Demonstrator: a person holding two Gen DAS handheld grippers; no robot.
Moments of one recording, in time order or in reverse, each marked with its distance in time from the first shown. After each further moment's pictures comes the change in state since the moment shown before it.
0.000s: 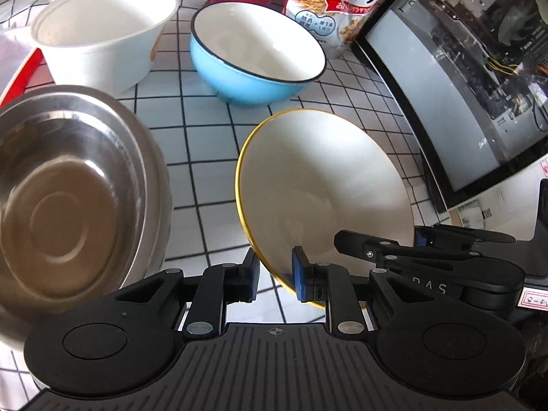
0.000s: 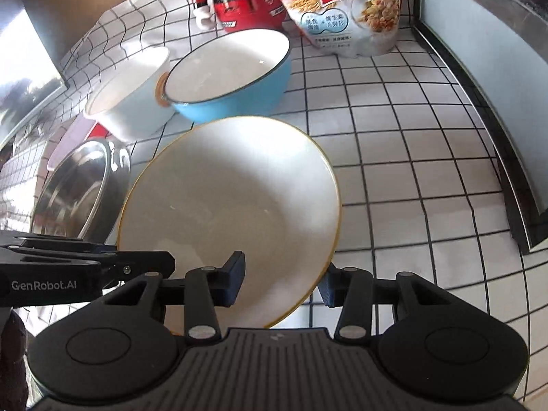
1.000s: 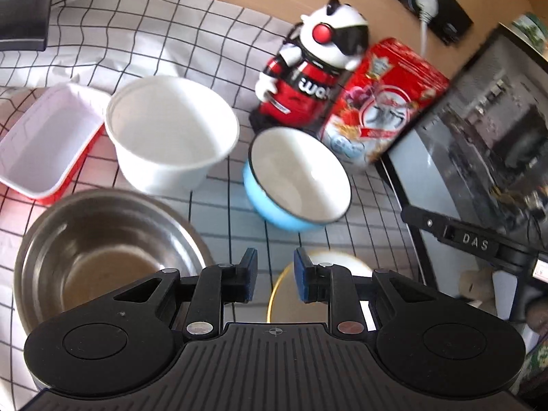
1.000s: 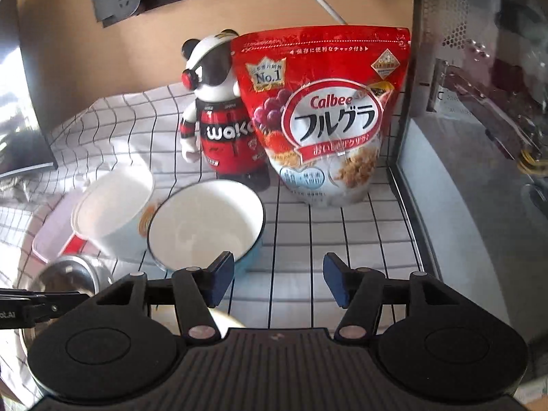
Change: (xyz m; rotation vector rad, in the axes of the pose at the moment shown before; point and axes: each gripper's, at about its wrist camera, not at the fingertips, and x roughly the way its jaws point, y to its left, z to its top) left arm -0.066 0.023 0.042 -0.172 -0.271 0.036; right arm -0.048 -0.010 0.108 -0.081 -0.266 -0.077
